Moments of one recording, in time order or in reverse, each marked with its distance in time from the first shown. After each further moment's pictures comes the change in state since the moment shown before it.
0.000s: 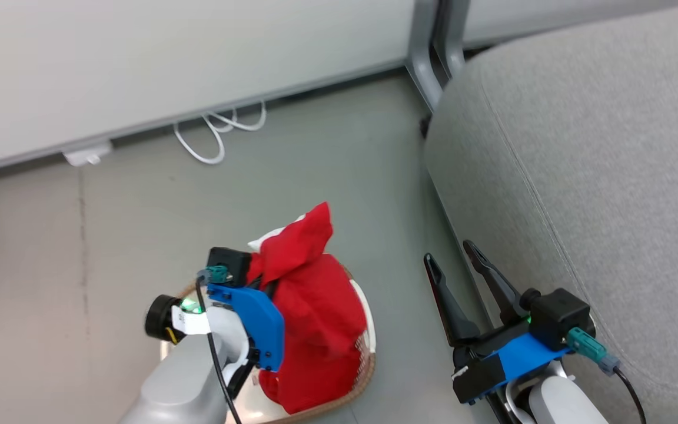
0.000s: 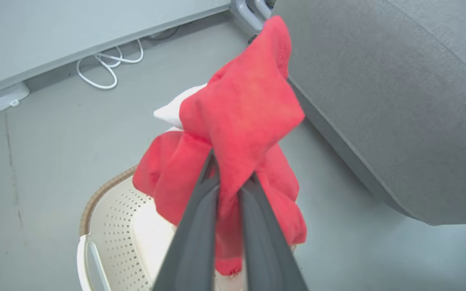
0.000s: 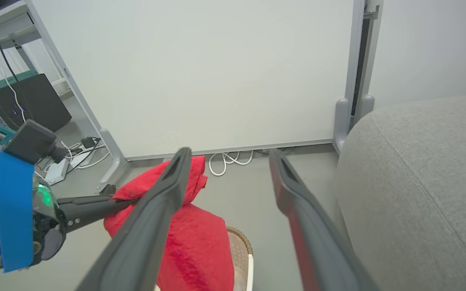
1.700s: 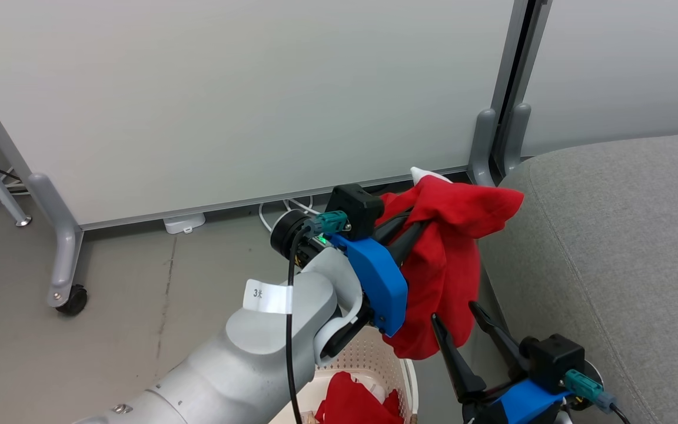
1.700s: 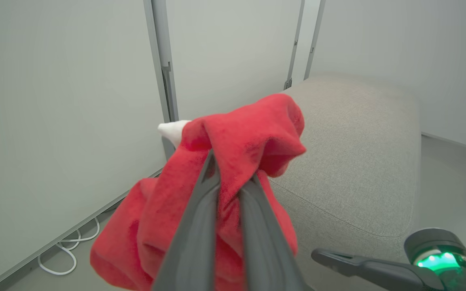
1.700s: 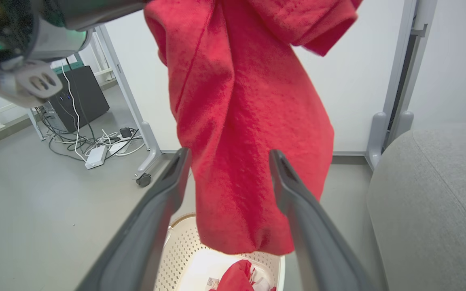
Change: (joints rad) left arm -0.244 -0.036 -0.534 -0.332 -0.432 0.041 -0.111; right arm 0.174 0.000 -0.031 -0.069 -0.025 0.000 0.122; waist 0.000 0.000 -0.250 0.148
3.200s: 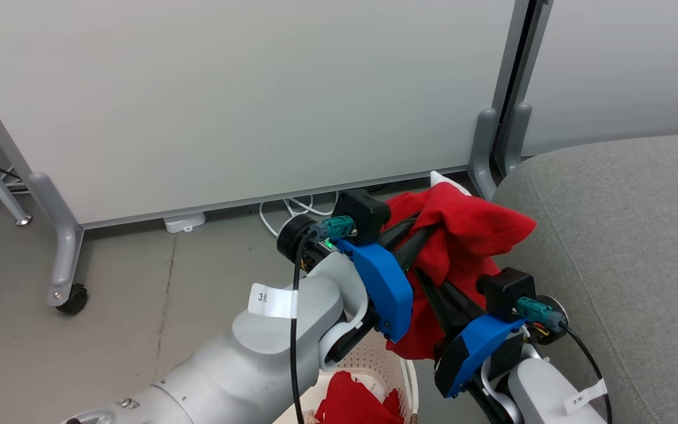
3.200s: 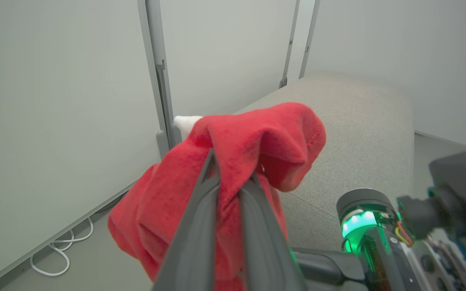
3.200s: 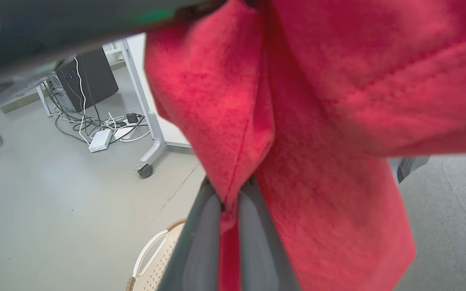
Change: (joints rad) left arm -0.032 0.000 -0.101 0.004 -0.092 0.009 -0.043; right arm -0.284 0.000 0.102 0.262 0.037 0.000 0.031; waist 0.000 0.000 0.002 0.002
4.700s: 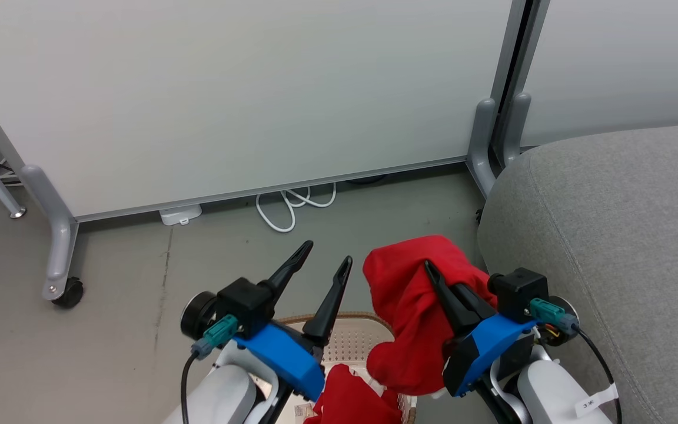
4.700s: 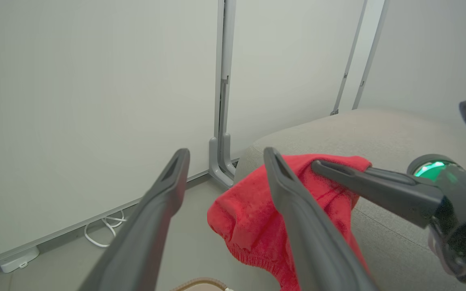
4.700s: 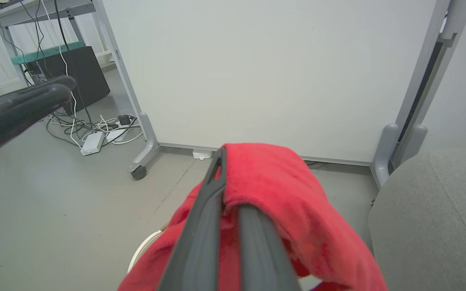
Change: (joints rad) left arm 0.467 0.140 0.526 -0.281 0.477 0.006 -0.066; right arm 0.026 0.000 -0.038 -0.043 -0.017 0.000 0.009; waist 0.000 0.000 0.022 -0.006
